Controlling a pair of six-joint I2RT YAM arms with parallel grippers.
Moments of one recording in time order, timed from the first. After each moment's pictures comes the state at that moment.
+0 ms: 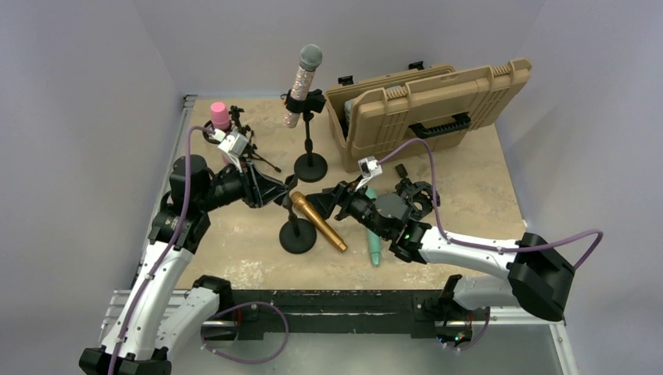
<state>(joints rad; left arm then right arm) -0.22 0.79 0.88 -0.38 0.72 -0.38 1.00 1.24 0.61 0.64 0.16 0.70</state>
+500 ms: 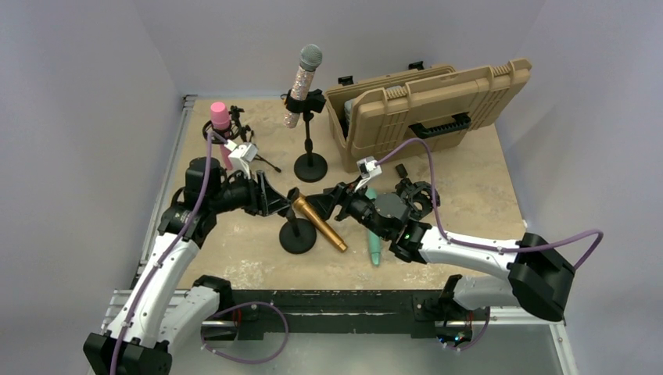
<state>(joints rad) -0.22 0.84 0.82 -0.52 0.67 -0.35 1.00 1.24 0.61 0.63 0.16 0.65</state>
